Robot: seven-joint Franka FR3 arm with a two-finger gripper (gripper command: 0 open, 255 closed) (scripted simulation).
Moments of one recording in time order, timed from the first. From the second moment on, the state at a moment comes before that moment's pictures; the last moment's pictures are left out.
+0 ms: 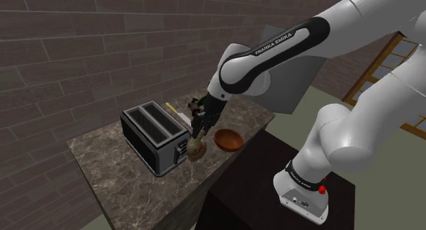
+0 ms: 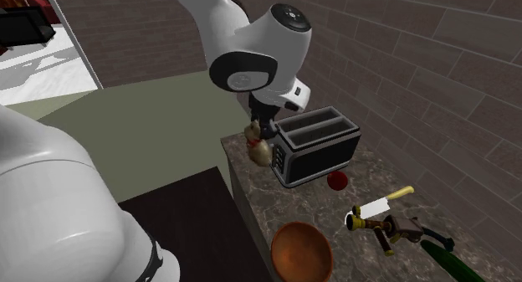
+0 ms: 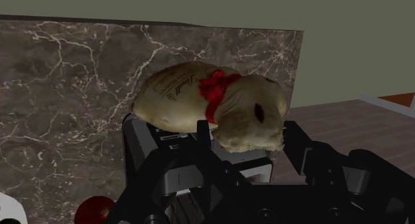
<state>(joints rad) 0.30 -0.25 0.05 -2.71 0.65 2.51 -0.13</state>
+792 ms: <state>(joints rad) 0.07 -0.38 -0.18 -2.74 0.43 2.30 -0.35</state>
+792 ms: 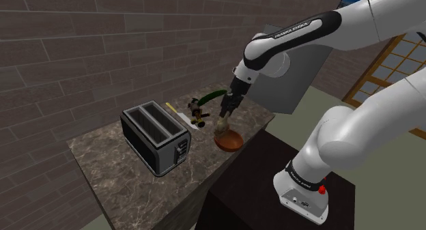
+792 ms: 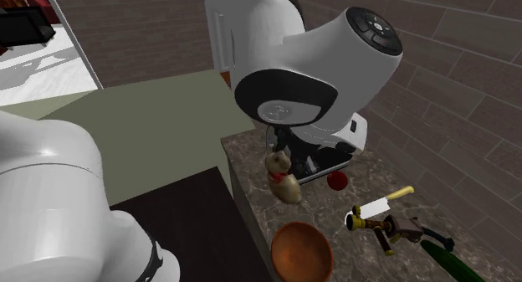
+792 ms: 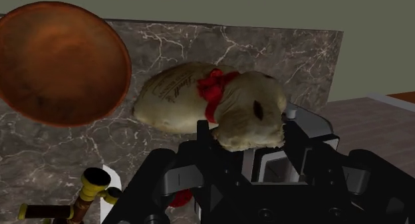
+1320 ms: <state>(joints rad) -0.06 -0.36 -0.33 -2.64 0.30 2.15 -0.50</state>
